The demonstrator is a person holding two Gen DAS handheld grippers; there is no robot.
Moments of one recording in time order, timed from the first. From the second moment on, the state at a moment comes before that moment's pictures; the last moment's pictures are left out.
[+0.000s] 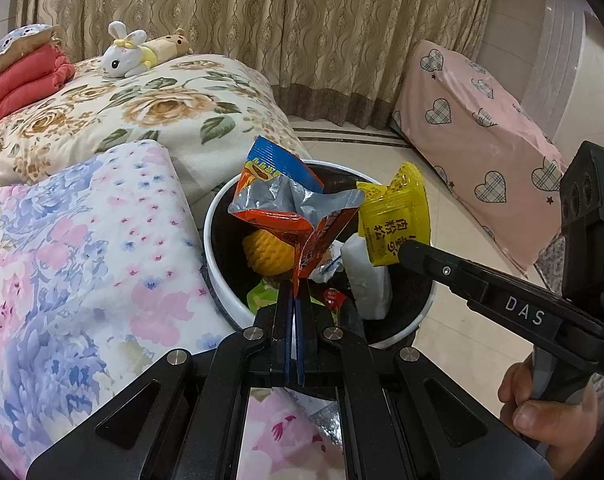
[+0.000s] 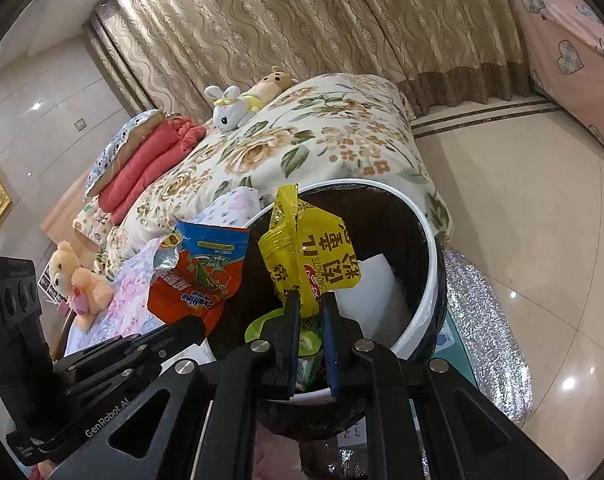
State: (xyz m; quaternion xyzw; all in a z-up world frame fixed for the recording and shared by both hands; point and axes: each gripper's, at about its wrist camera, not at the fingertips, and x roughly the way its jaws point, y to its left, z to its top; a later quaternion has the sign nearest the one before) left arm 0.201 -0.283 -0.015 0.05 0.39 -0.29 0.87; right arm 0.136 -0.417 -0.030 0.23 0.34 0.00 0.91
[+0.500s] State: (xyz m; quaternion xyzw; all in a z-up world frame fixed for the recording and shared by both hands) left arm 0.211 -0.288 -0.018 0.05 0.39 -0.29 0.87; right arm 0.142 -0.419 -0.033 0.24 0.34 0.00 0.91
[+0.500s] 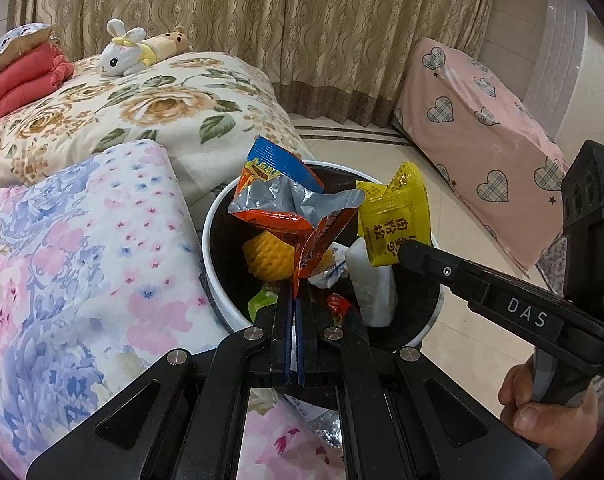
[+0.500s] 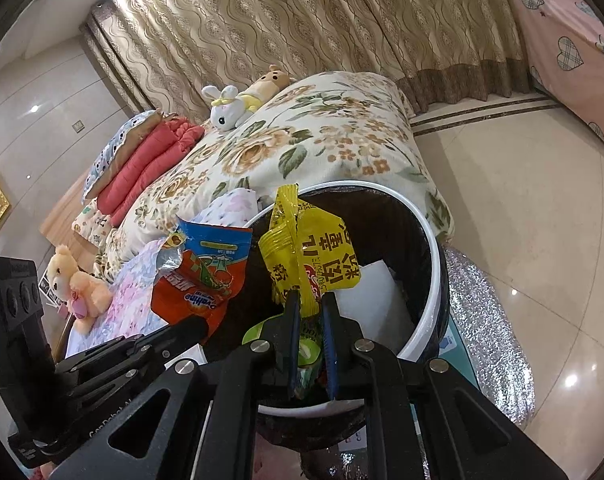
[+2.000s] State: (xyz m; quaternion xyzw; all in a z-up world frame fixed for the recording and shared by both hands) left arm 0.112 -0.167 -0.014 -0.02 0.35 -0.23 0.91; right arm 0.059 -0.359 -0.025 0.24 0.30 -0.01 0.93
